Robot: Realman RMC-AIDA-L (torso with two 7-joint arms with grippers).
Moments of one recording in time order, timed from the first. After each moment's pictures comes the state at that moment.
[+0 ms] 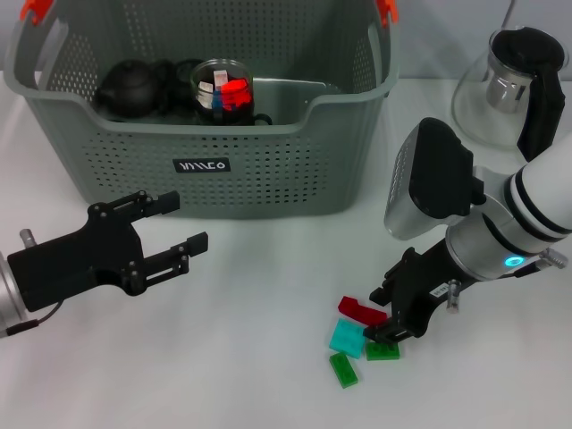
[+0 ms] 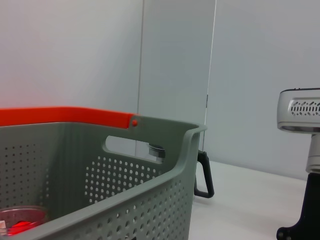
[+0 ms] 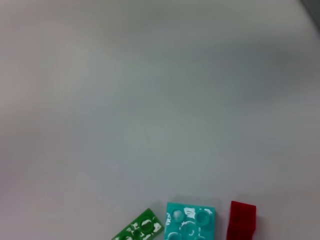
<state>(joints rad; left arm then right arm) -0.37 -2.14 0.40 0.62 2.01 1.65 -0.98 0.75 2.11 -1.52 -0.89 -2.40 -1.33 2.04</state>
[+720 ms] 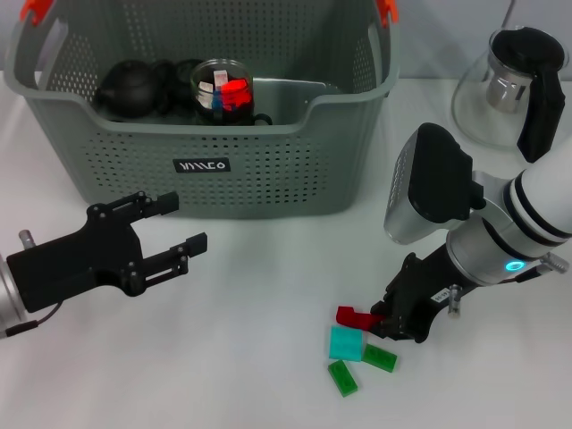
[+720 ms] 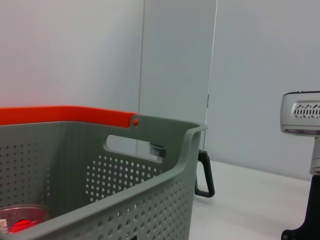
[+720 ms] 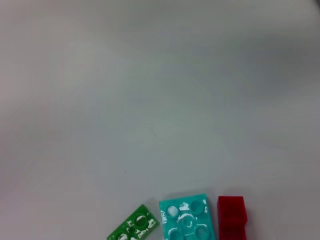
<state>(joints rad) -0.37 -2.14 0.40 0.62 2.01 1.65 -0.98 0.74 2.10 -1.53 -0.89 -2.39 -1.34 2.06</state>
